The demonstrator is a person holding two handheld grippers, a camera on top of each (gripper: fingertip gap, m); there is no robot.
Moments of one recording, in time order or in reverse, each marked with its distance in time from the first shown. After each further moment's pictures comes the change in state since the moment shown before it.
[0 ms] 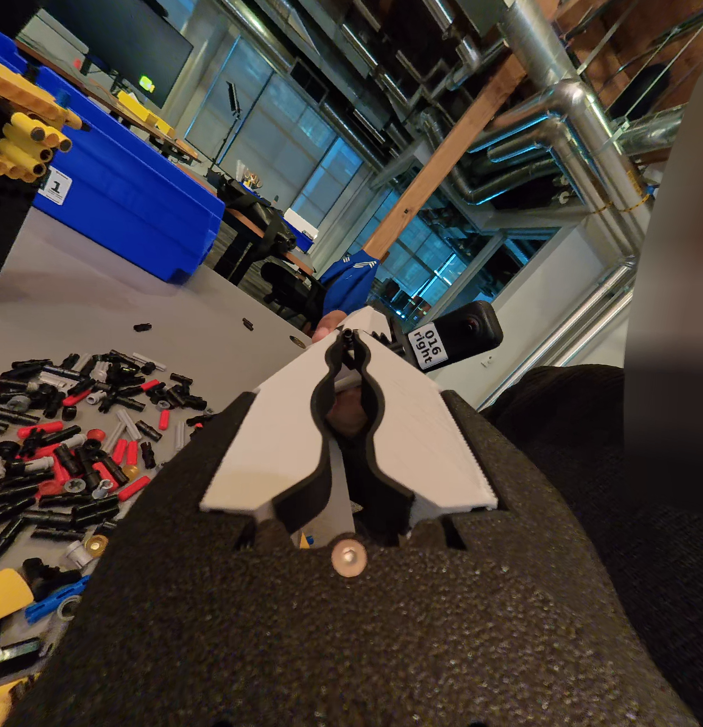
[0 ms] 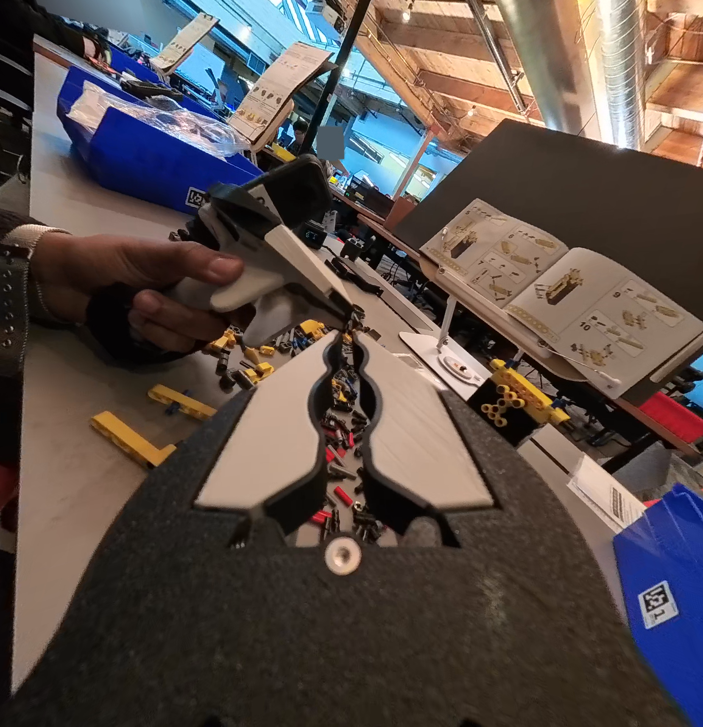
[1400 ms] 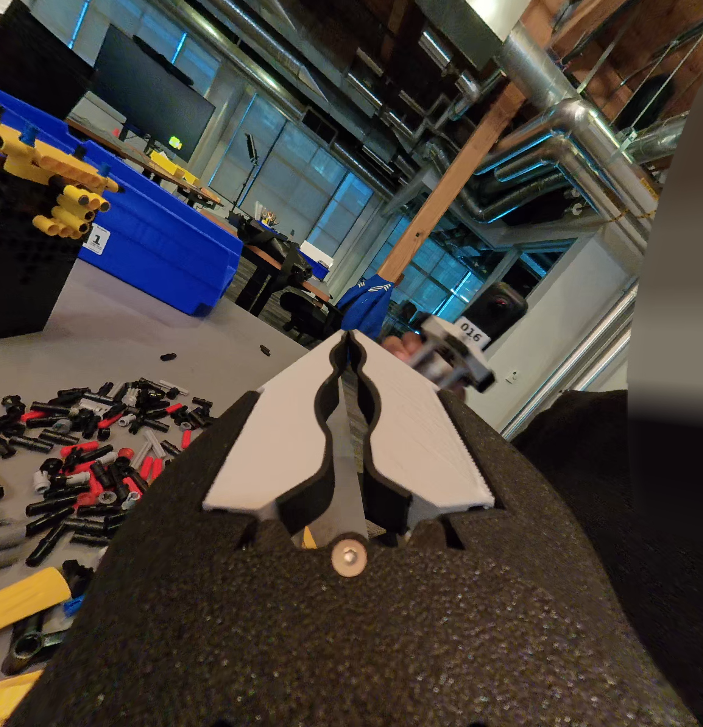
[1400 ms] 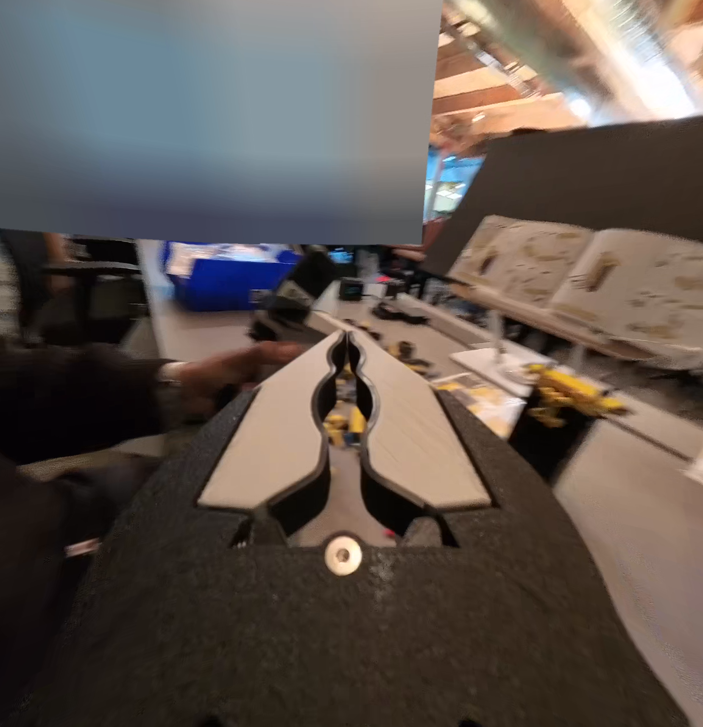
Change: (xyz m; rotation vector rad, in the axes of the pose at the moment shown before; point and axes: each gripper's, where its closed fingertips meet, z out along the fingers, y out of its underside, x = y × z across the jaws) left arm 0.003 -0.013 -0.007 0.076 -0.031 0.078; right arm -0.006 -0.060 -0.038 0.109 -0.100 0.363
